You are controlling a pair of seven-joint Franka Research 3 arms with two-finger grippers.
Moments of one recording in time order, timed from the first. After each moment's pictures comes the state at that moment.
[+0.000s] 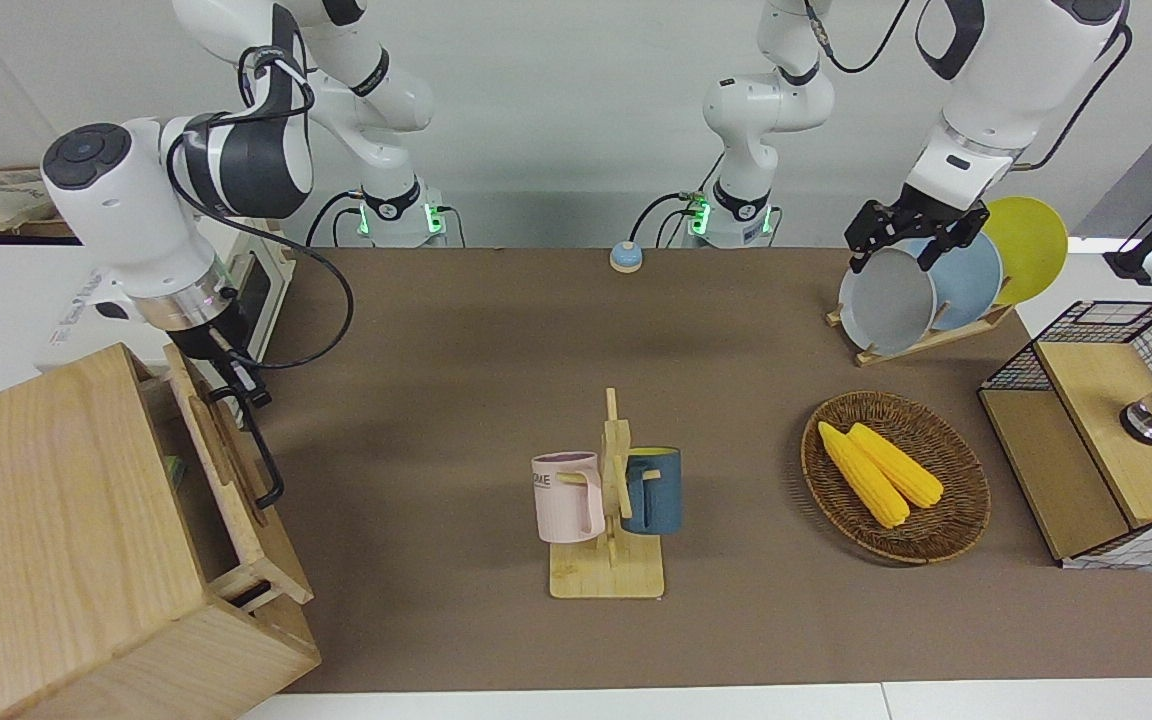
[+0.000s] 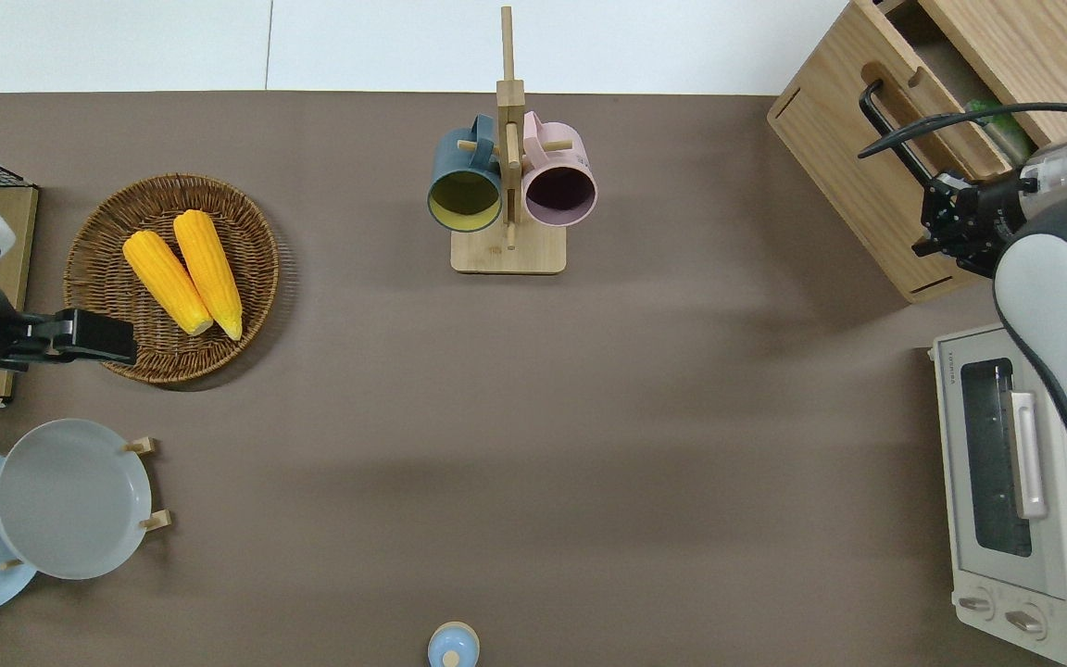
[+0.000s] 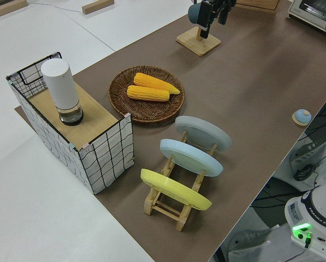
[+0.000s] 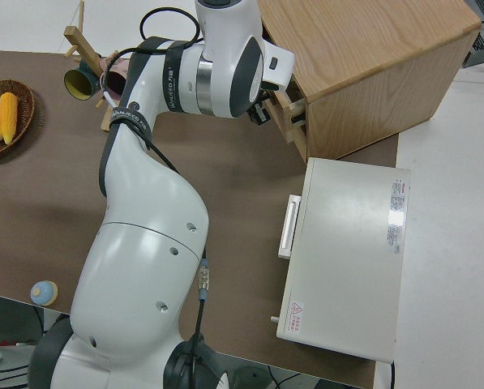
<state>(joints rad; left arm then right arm) 0.06 -0.01 -0.09 -1.60 -0.02 1.57 -0.04 -0.18 0.29 0.12 -1.50 0.00 1.86 0.84</state>
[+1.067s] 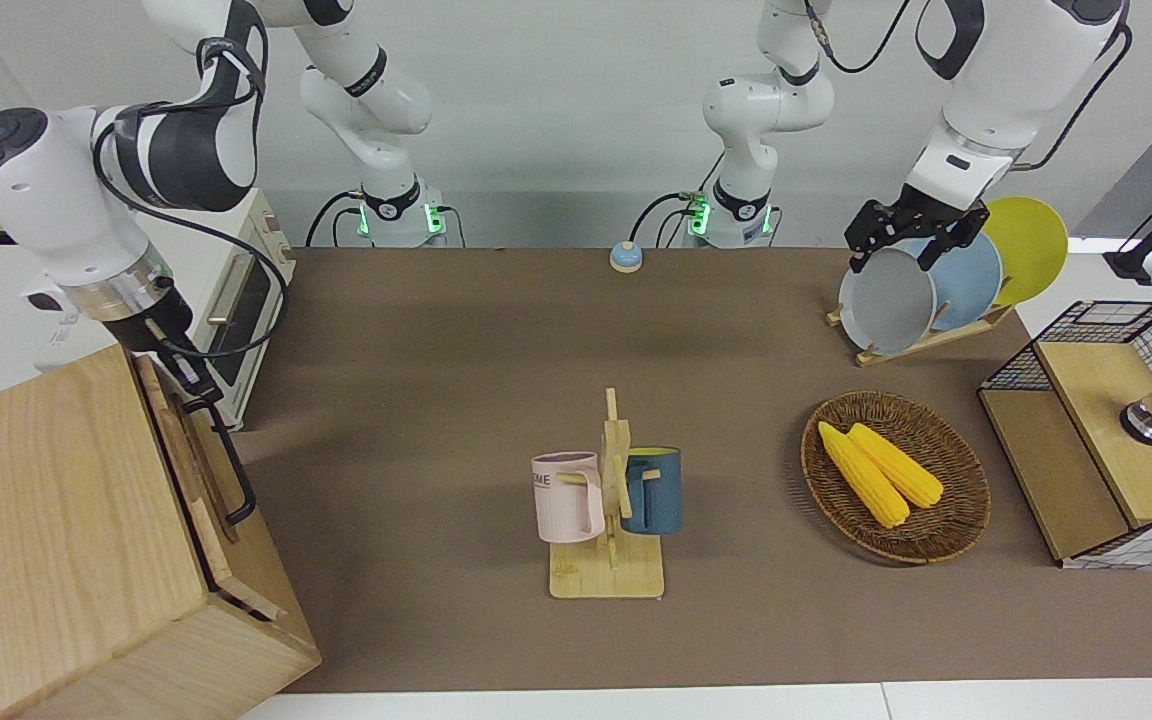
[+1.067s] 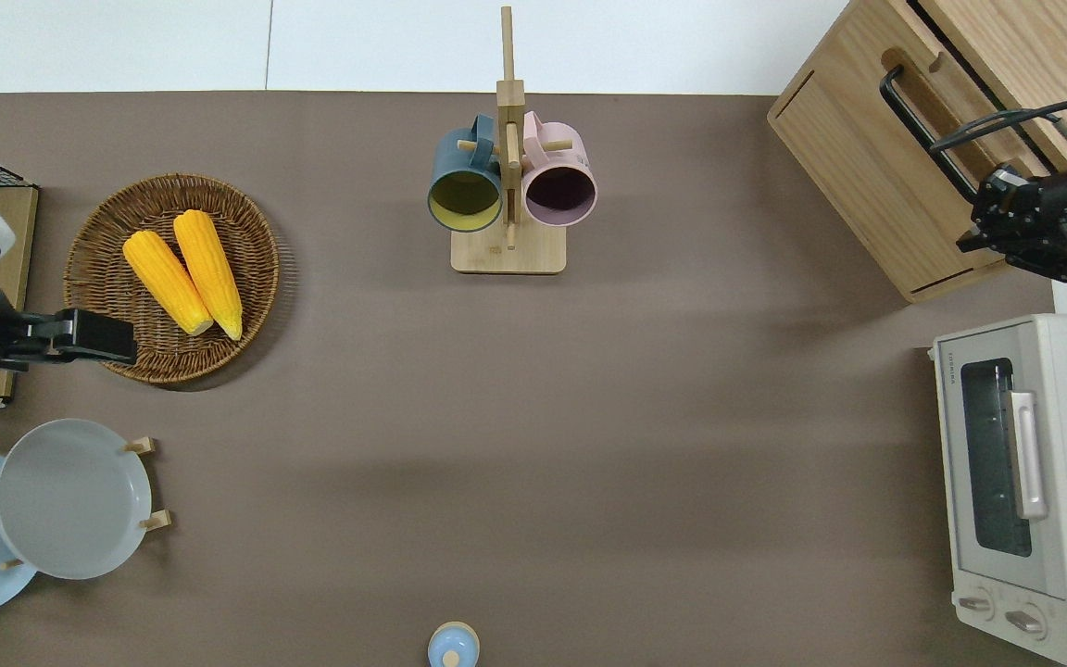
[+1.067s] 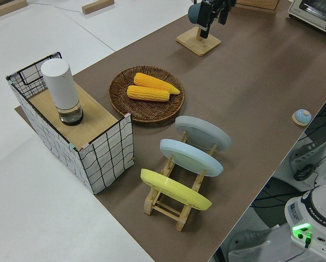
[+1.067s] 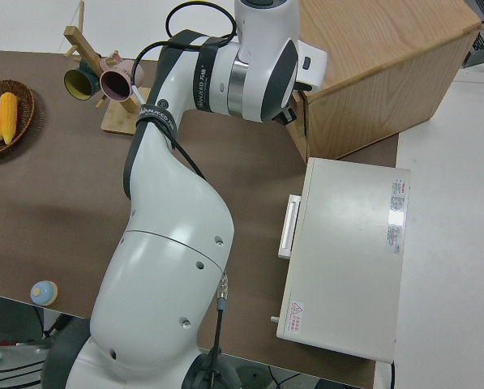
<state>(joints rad) 0.06 -0.01 -0.09 -1.60 -0.02 1.57 -0.04 -0.30 0.29 0.18 -1.49 0.04 1.85 0.75</state>
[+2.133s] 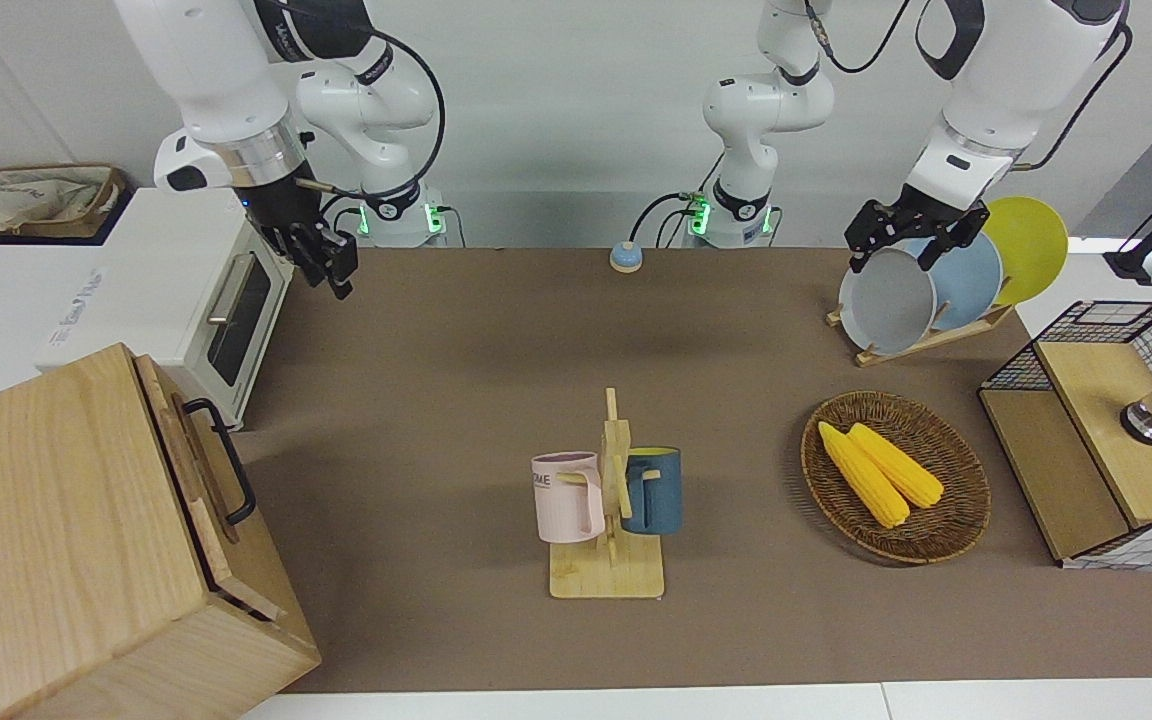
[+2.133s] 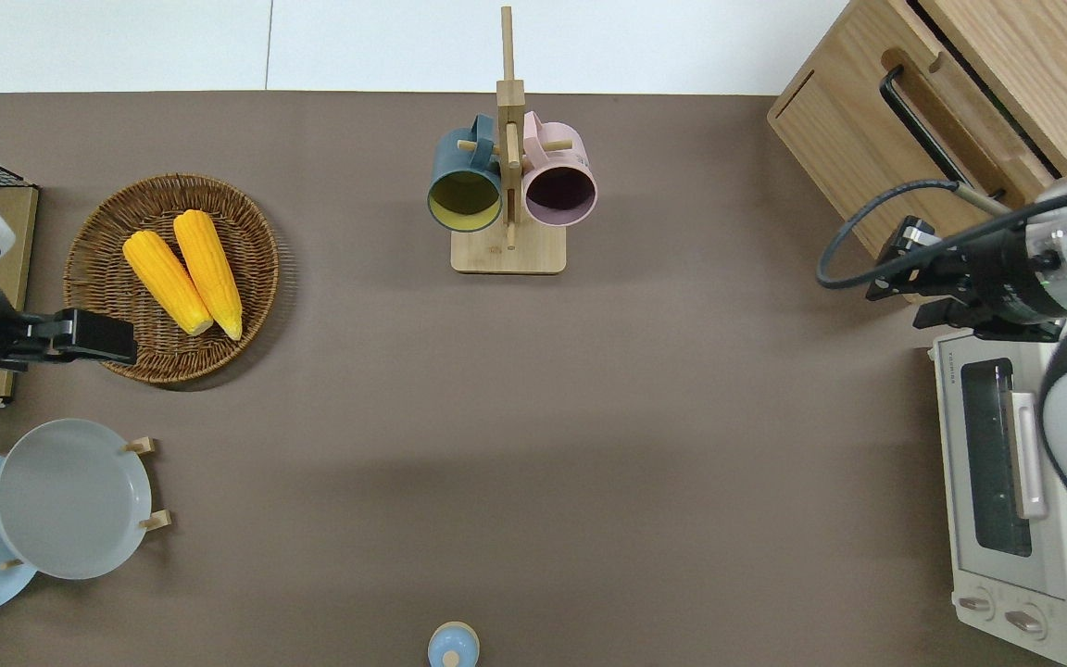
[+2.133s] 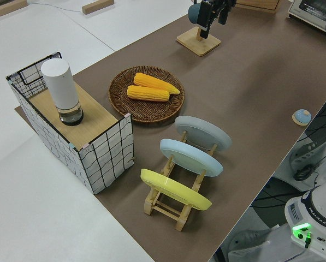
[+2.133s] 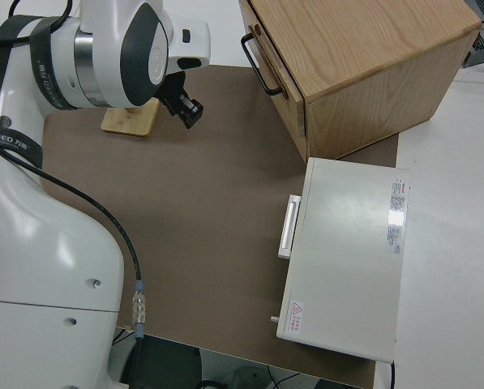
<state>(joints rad) 0.06 -0.01 -0.09 -1.60 -0.02 1.57 -0.04 -0.01 0.08 0.10 -1.47 0.06 1.58 0.64</state>
